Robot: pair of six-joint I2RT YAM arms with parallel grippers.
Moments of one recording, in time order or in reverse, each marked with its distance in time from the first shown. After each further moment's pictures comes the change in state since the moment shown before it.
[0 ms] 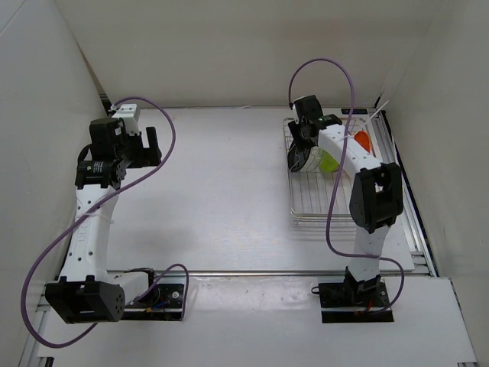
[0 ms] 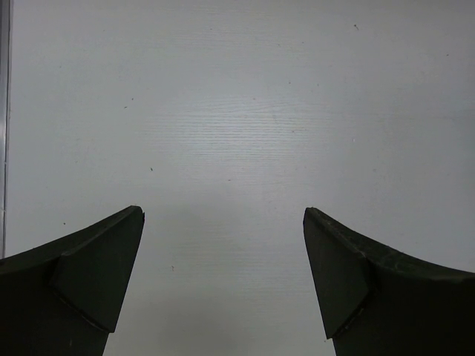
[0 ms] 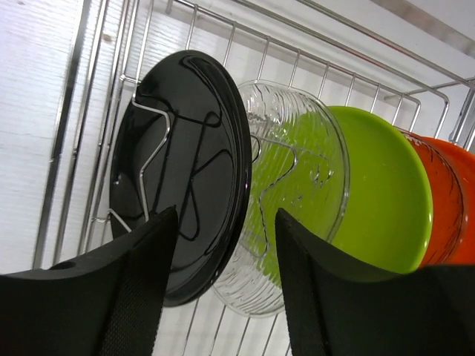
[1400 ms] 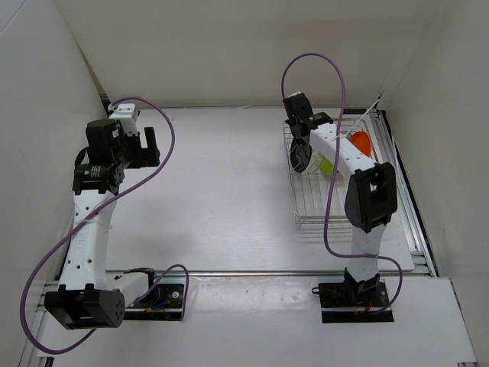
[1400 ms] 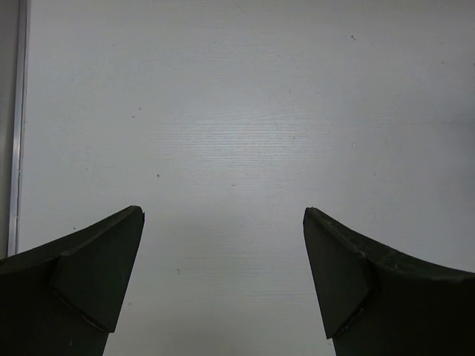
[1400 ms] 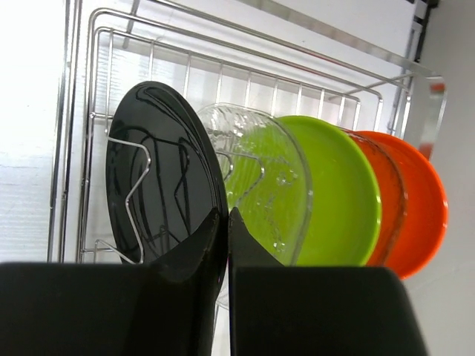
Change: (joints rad) left arm 0.000 -0.039 0.000 0.004 -0.004 0.018; right arm 0.067 0.034 0.063 -0.015 0.213 0.019
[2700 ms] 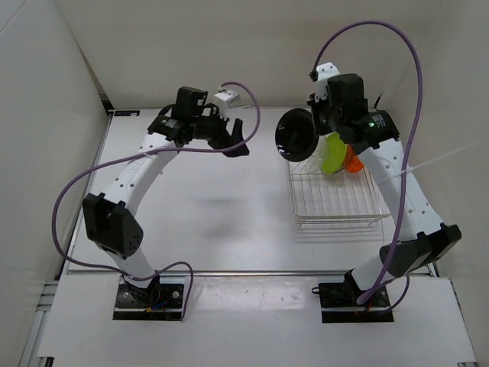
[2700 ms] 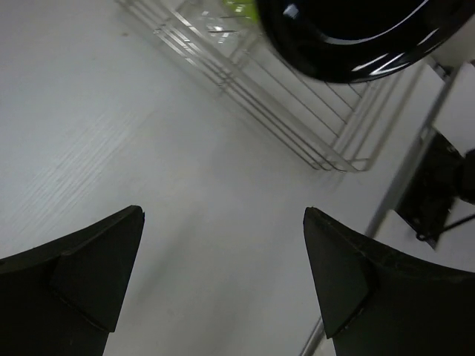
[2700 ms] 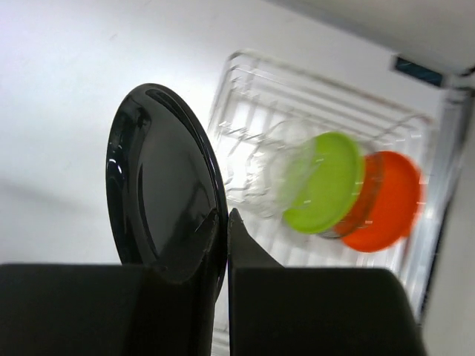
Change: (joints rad) left arm -0.419 0.544 0.380 0.059 0.502 0.035; right arm 0.000 -0.459 0.094 -0.204 -0.323 0.077
